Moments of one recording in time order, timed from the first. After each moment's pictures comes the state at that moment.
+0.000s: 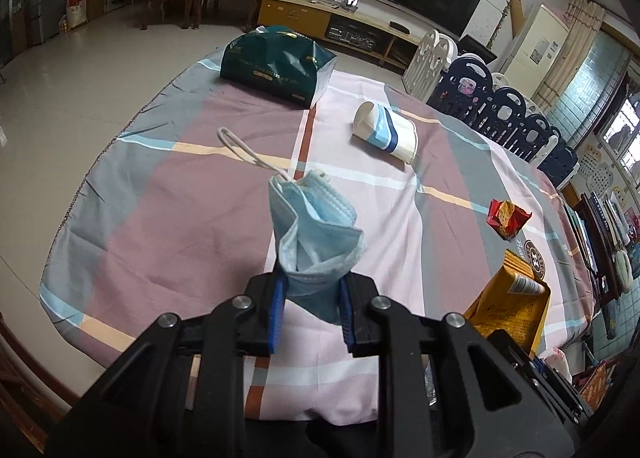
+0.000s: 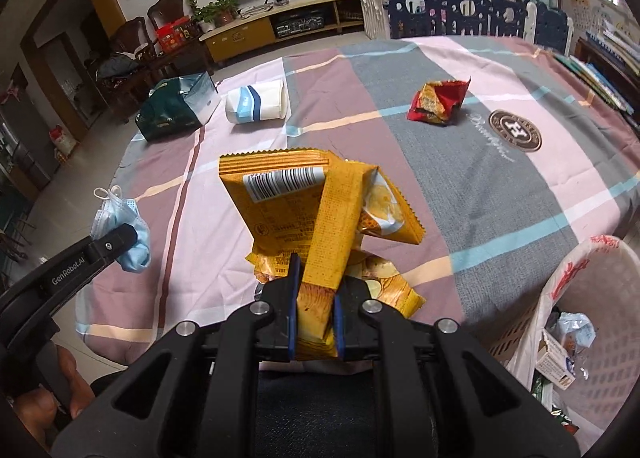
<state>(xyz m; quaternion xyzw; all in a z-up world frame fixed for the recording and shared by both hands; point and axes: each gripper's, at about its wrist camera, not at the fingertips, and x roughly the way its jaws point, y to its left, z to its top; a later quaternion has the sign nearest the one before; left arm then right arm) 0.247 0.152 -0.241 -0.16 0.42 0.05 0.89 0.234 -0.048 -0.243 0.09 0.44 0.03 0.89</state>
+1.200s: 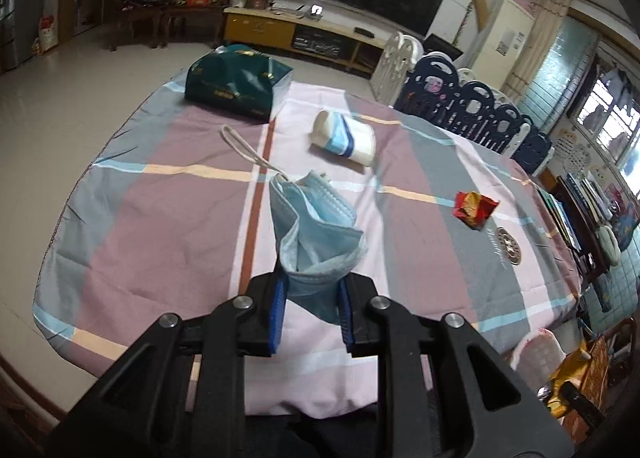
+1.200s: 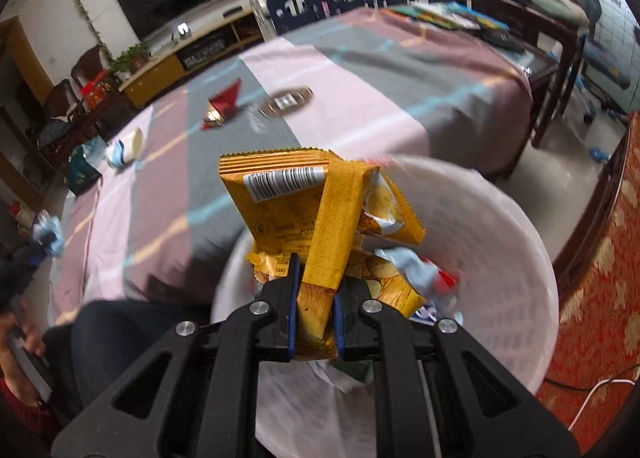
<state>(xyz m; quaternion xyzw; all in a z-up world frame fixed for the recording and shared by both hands) 0.233 0.129 -0.220 -0.14 0.39 -0.02 0.91 0.106 -0.262 -0.248 0.18 0.45 -0.10 0.87</state>
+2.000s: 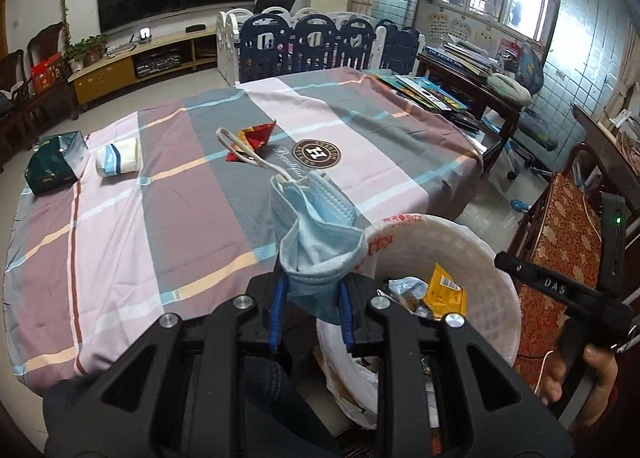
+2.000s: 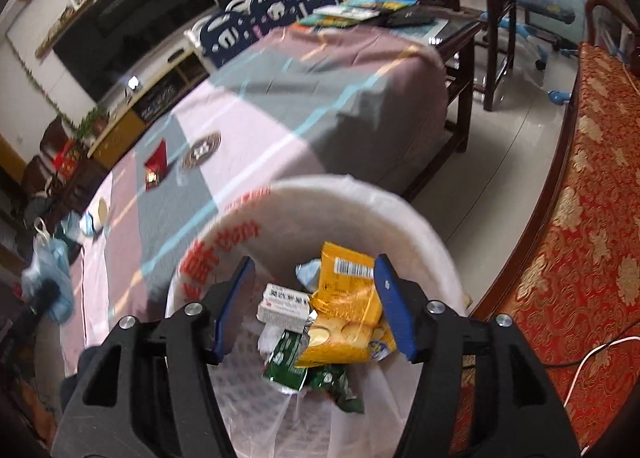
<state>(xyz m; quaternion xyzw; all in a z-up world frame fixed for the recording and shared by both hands) 0.151 -0.101 -0.181 0.05 0.40 -0.24 0.88 0.056 -0.352 -0.233 0.28 0.39 -0.18 0.86</state>
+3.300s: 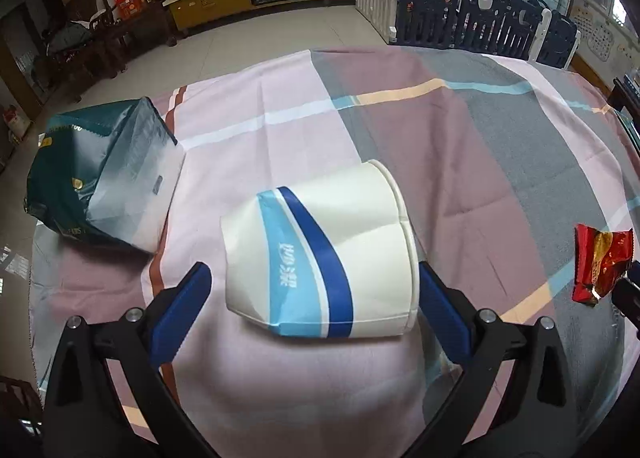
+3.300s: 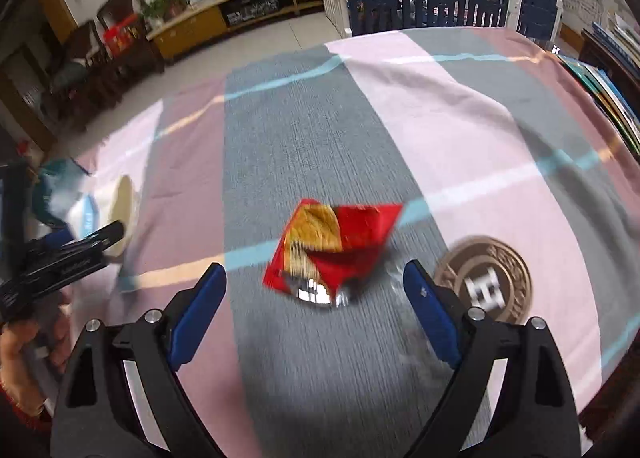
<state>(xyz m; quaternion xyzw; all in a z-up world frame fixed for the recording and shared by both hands) 0.514 0.055 -0.300 0.05 0.50 -0.01 0.86 0.441 -0.191 -0.272 0.10 0.50 -0.02 0.86</state>
